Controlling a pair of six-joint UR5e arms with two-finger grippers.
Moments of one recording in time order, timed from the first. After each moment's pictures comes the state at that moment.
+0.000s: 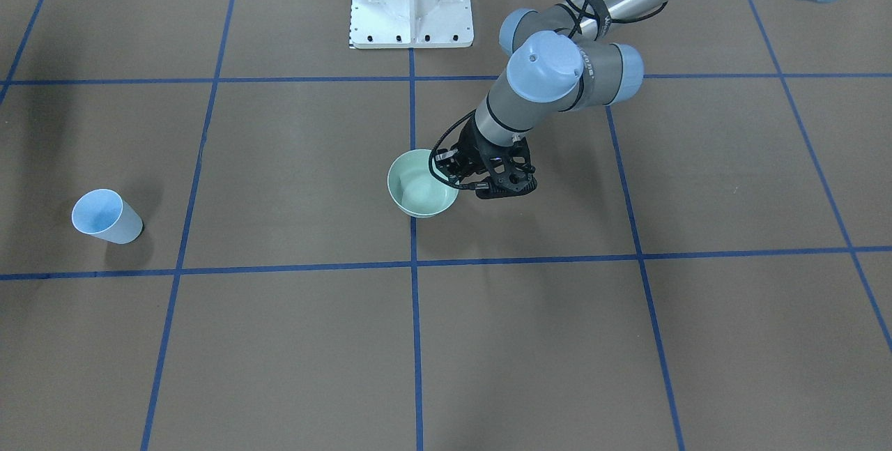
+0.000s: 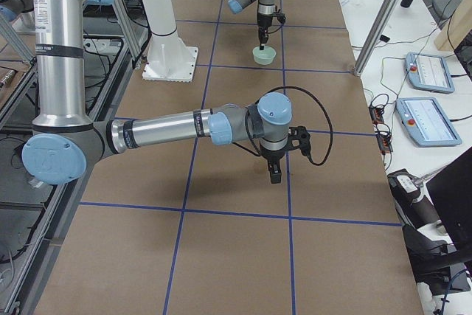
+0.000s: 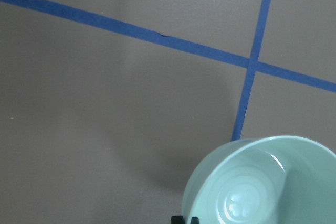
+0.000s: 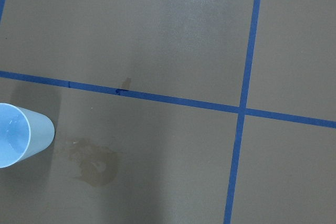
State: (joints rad) left arm -0.63 -2.28 -1.45 -1.97 -2.14 -1.45; right arm 1.46 -1.60 1.79 -1.53 2.34 0.10
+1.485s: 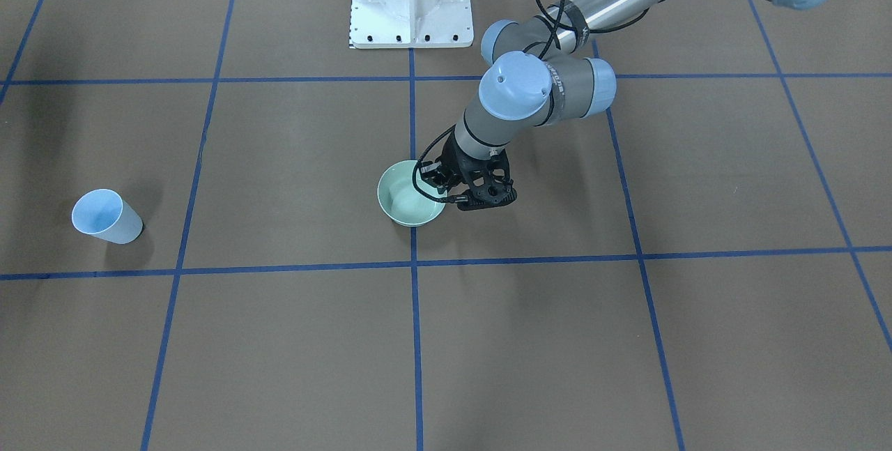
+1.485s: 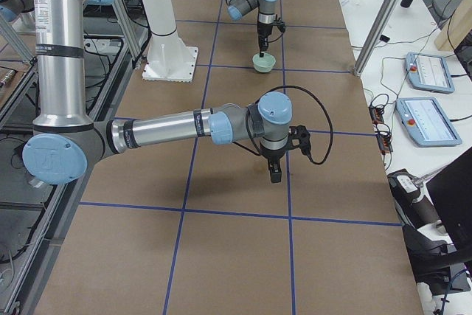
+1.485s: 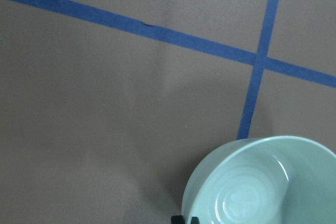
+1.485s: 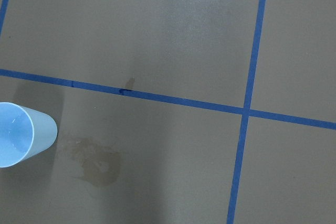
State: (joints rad) left arm -0.61 -2.34 -1.36 -1.98 -2.11 -1.45; right arm 1.46 -1.60 1.79 -1.53 2.34 0.10
